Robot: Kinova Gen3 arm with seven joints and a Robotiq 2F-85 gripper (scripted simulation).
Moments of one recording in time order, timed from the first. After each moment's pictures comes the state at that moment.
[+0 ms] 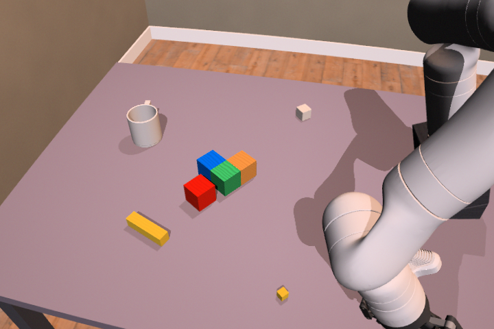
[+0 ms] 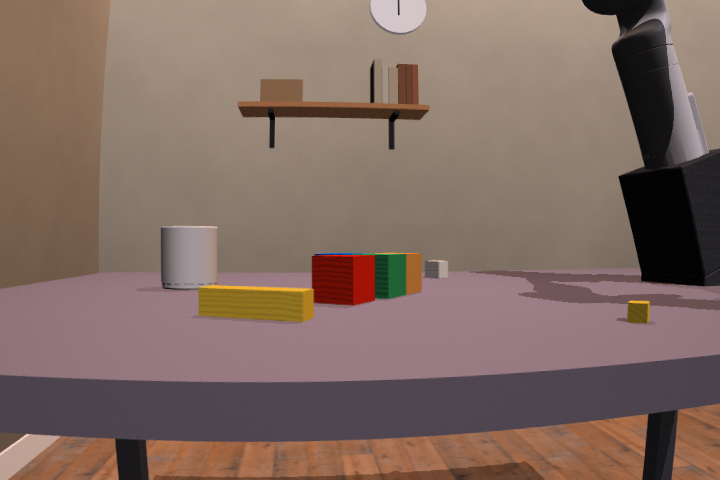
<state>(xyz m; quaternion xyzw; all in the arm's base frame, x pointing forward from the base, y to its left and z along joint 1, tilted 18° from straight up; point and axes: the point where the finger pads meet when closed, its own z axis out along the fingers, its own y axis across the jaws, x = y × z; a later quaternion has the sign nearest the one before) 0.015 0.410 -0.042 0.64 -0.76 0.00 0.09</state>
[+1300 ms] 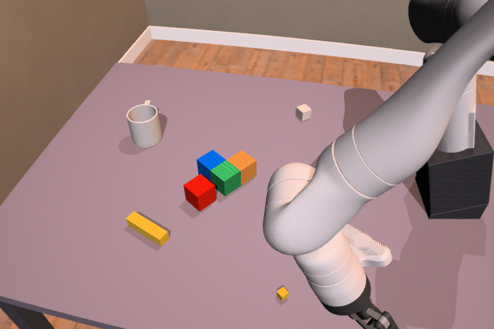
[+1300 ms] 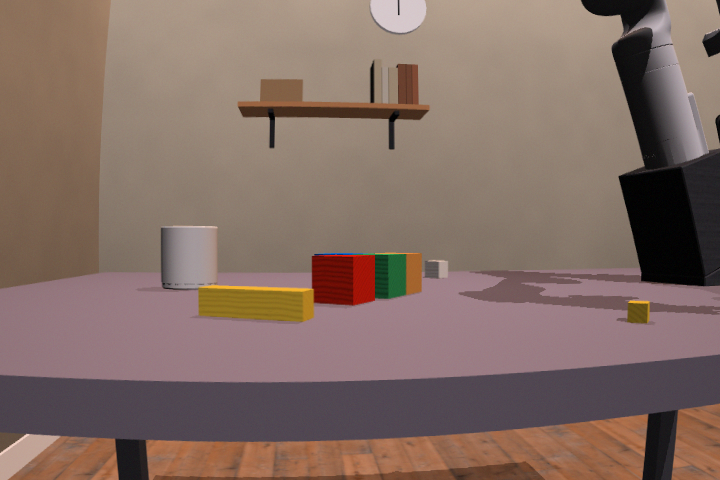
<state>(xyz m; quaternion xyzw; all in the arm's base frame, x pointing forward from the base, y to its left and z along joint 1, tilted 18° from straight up) 0.097 0.420 -0.022 0.53 -0.85 -0.02 0.06</state>
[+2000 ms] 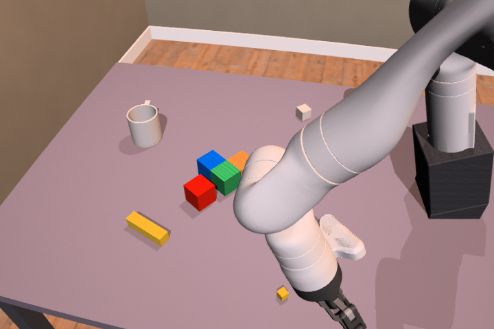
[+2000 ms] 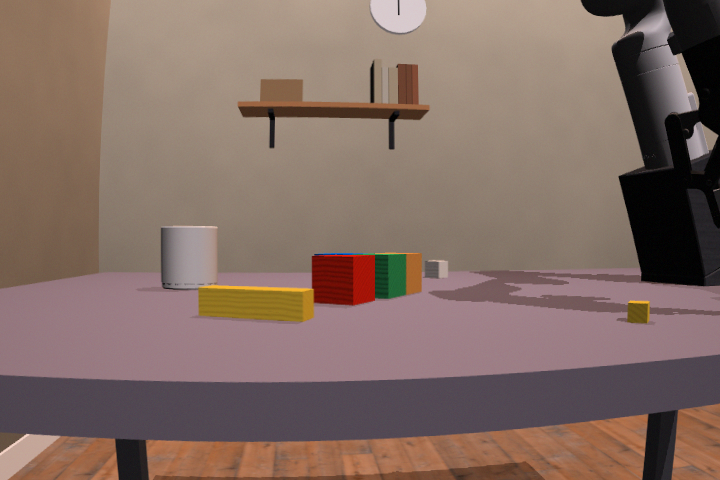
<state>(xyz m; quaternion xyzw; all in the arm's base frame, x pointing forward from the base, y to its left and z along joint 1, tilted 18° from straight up) 0.142 0.418 -0.011 0.46 -0.88 -0.03 0.04</state>
